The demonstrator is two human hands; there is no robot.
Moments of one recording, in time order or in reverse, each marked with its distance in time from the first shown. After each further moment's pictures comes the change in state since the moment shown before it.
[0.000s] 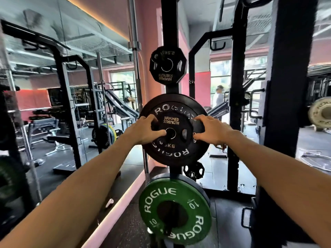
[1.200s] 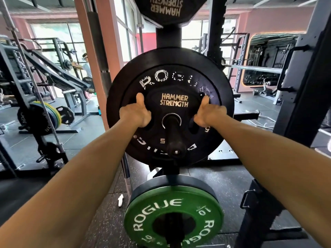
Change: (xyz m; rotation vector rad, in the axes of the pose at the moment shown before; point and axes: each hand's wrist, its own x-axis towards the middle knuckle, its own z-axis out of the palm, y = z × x) left_hand 0.278 -0.133 0.147 0.215 -0.107 -0.005; right_hand 0.248 0.011 0.168 -0.341 -0.080 0.569
